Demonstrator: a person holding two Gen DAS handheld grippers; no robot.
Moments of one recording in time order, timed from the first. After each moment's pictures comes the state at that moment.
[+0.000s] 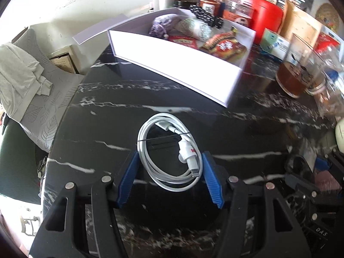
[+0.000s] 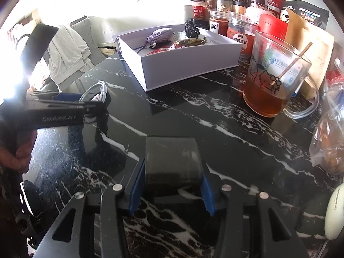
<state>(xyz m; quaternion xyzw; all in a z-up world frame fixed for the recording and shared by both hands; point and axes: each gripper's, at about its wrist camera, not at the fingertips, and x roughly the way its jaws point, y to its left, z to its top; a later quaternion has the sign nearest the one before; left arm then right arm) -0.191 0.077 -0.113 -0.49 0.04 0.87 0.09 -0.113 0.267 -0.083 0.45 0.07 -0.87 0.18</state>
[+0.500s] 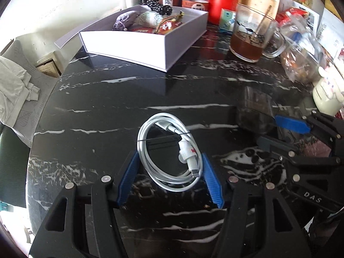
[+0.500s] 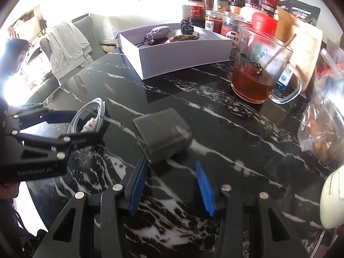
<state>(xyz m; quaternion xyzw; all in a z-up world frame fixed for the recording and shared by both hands) -0.113 0.125 -0.109 -0.49 0.07 0.86 0.14 -0.086 0.290 -0.084 0.44 0.08 -0.88 0.18</state>
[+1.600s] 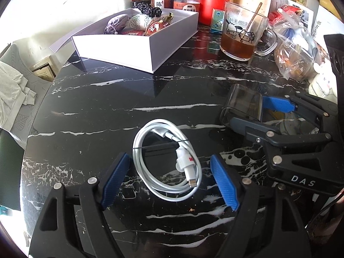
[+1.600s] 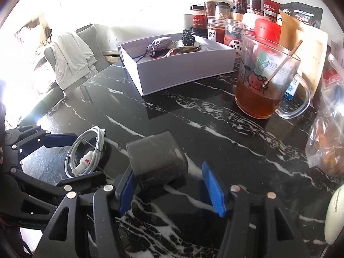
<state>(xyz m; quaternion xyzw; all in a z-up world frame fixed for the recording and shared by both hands) -0.112 0.140 -0.112 -0.48 0.07 0.86 0.15 -0.110 0.287 -0.083 0.41 0.06 -0.89 0.20</state>
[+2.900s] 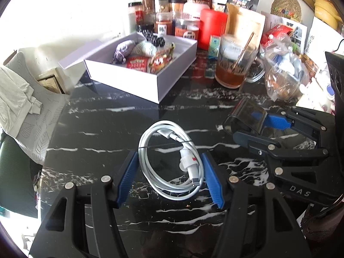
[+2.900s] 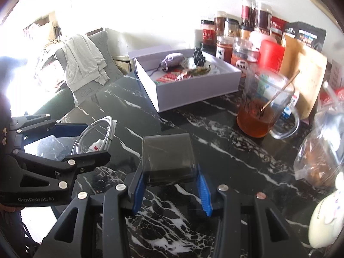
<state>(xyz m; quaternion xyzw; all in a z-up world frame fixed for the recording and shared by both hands) -0.092 0.128 -0.047 -0.44 0.06 0.89 0.15 -0.086 0.282 -0.032 0.39 0.08 -0.89 0.23</state>
